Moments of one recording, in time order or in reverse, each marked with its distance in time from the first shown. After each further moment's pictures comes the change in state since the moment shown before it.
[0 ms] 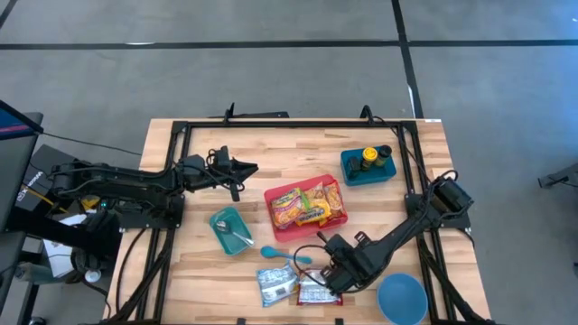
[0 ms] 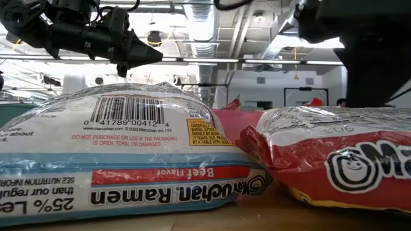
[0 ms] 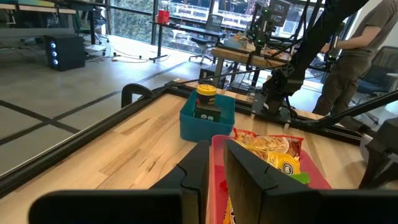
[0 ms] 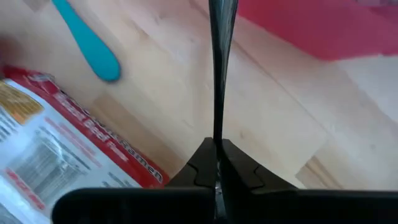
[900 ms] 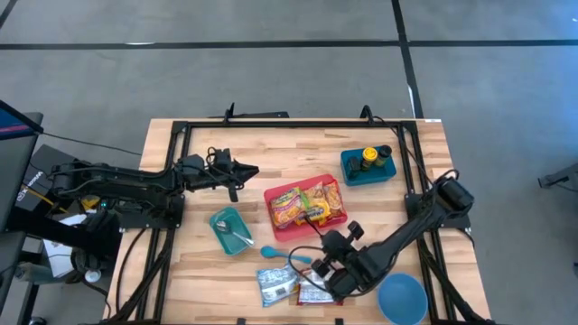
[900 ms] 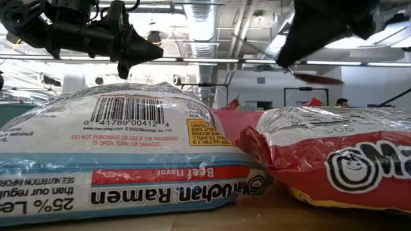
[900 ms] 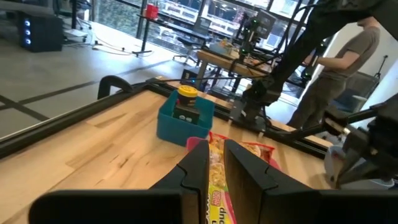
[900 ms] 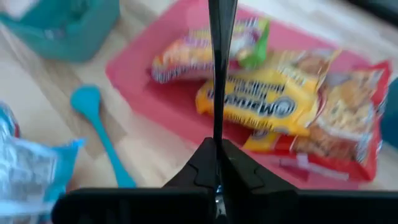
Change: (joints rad) left arm 0.000 0.000 0.000 0.021 0.067 -0.136; right arm 0.018 -0.022 0.078 -0.014 0.504 -0.068
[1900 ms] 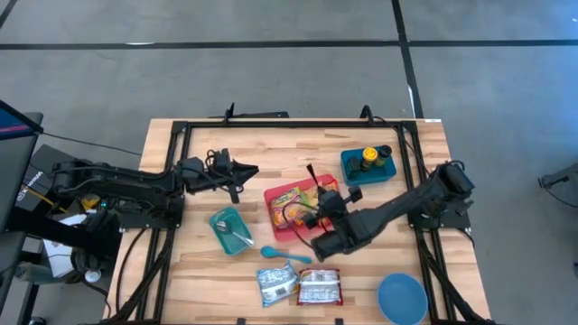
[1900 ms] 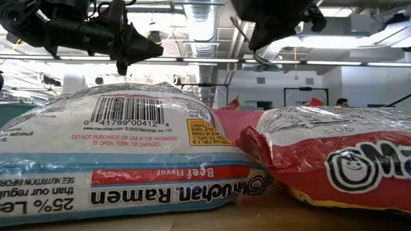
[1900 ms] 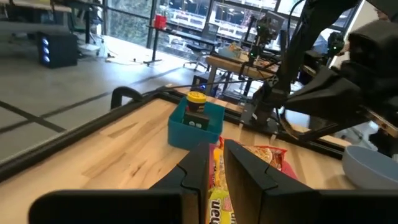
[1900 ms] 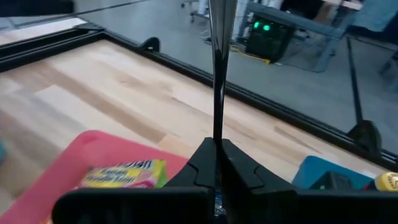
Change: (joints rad) left arm -0.053 0.001 0.000 0.017 -0.106 0.071; right arm -0.234 -0.086 0.000 -0.079 0.348 -0.060
